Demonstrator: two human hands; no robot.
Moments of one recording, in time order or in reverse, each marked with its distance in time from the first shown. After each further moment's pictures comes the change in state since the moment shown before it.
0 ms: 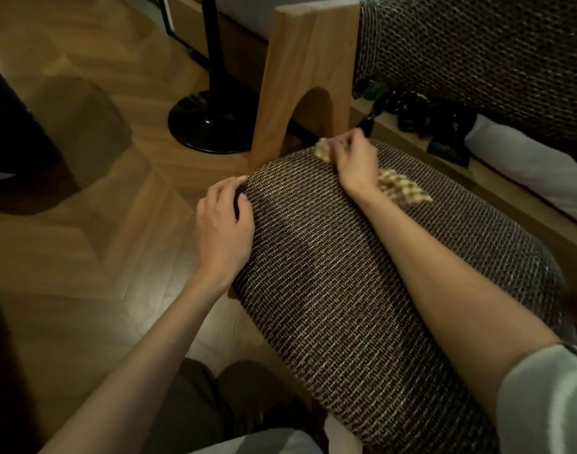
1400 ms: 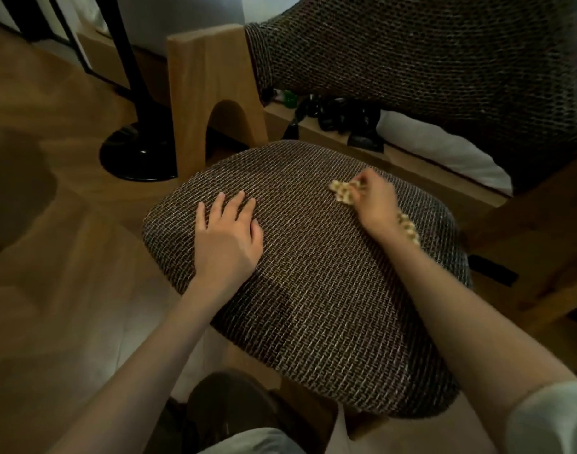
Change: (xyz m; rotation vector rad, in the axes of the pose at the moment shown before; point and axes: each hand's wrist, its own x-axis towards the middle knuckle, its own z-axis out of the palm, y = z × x) left_hand -0.041 0.059 0.032 0.443 -0.261 0.377; right_hand -0.094 0.093 -0.114 -0.244 0.178 0.139
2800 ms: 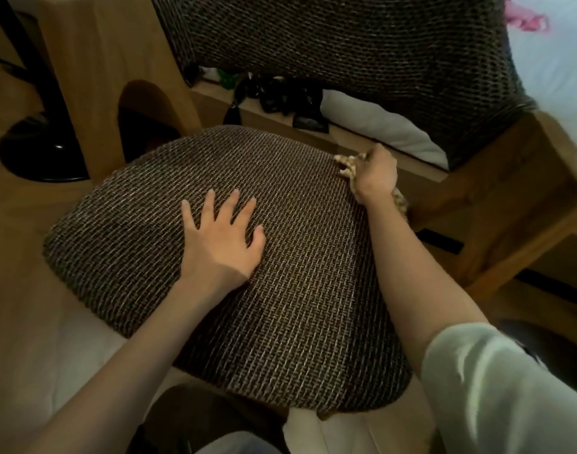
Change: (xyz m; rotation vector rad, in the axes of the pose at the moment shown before) left_hand 0.015 0.053 0.026 0.095 -0.233 0.186; right_hand 0.045 0.068 -0.043 -0.207 0.145 0.375
